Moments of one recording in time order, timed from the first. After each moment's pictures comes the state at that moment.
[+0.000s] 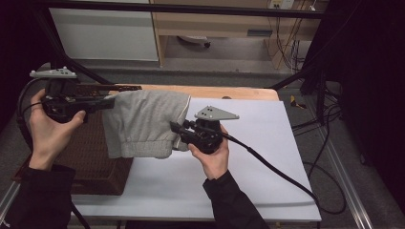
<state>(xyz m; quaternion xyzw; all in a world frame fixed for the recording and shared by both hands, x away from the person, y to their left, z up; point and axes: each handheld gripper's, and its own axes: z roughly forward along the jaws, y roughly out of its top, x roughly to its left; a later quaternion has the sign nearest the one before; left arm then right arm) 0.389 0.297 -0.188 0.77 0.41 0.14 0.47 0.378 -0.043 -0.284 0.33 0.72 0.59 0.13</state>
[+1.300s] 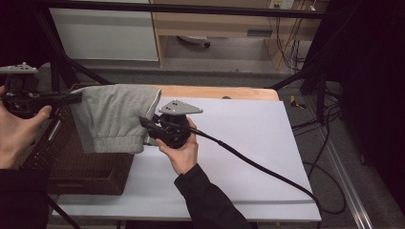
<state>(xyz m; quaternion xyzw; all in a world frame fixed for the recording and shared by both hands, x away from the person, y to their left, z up) 0.391 0.368 -0.185 0.75 0.45 0.19 0.45 0.386 0.032 -0.275 0.31 0.73 0.60 0.13</state>
